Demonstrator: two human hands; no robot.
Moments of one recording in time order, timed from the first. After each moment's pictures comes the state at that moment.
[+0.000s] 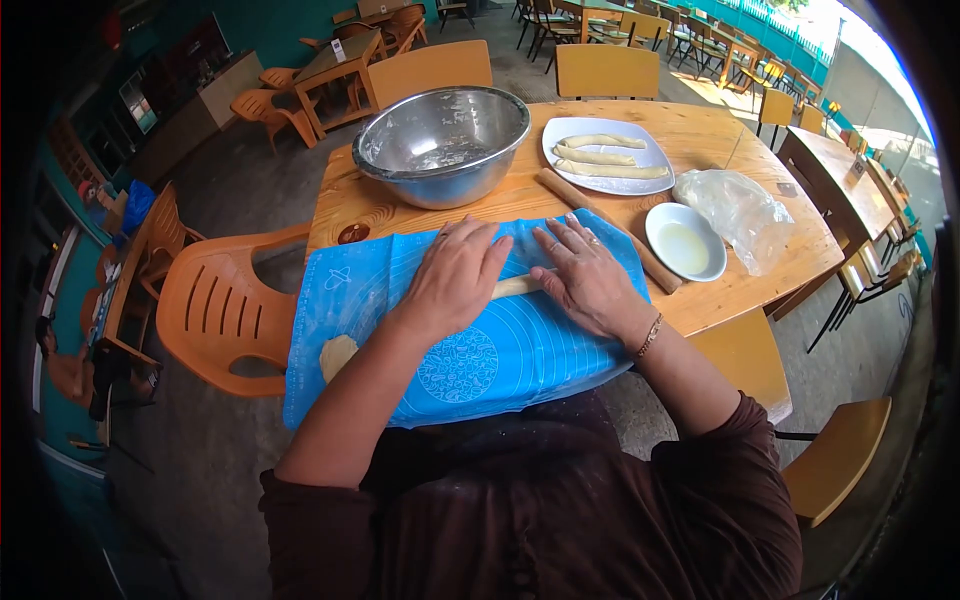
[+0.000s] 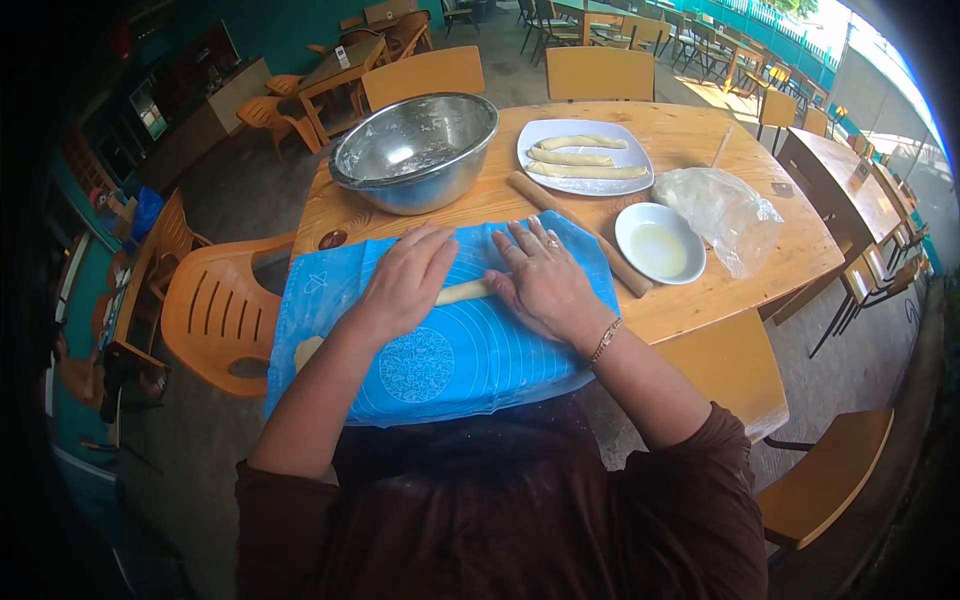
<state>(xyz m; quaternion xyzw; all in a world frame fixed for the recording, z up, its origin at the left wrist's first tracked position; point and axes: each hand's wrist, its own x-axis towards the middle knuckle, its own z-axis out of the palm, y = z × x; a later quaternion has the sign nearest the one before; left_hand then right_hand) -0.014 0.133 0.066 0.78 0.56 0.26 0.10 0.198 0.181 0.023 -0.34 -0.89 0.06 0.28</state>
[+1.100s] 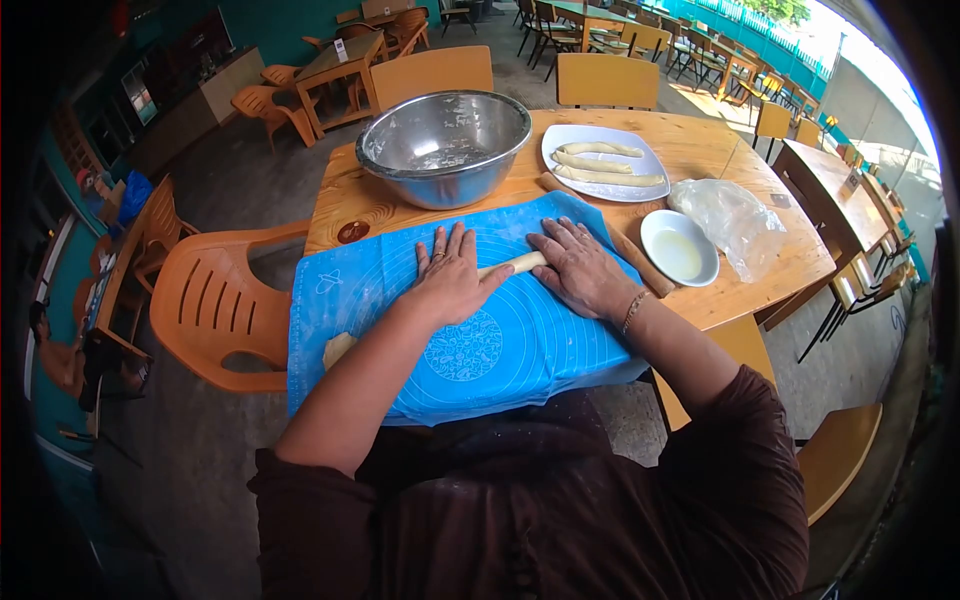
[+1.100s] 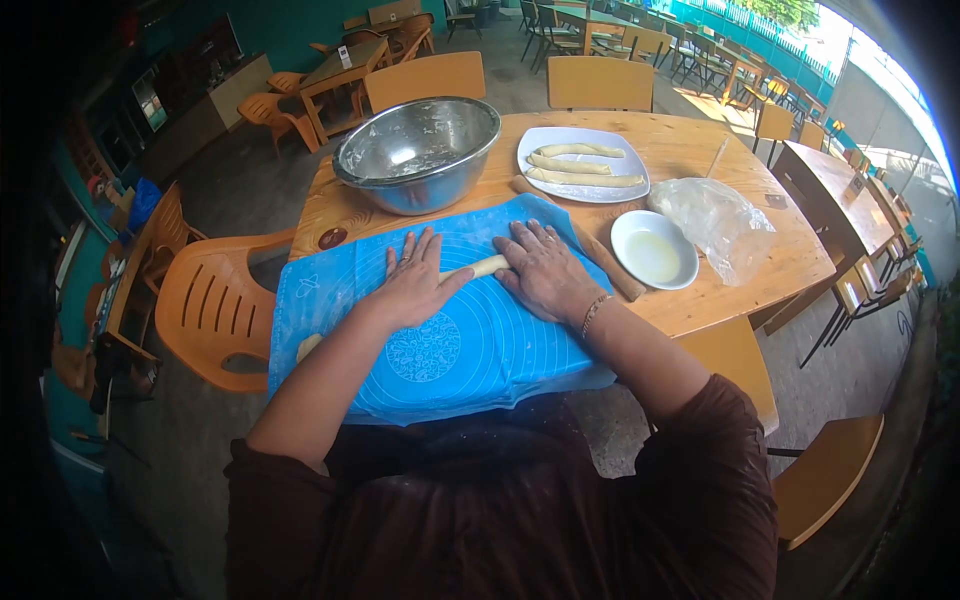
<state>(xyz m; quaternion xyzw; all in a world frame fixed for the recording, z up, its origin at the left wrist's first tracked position) -0.020 0.155 0.027 0.70 0.70 0.05 0.12 0.200 0.215 0.004 -0.35 -0.92 0.01 0.16</state>
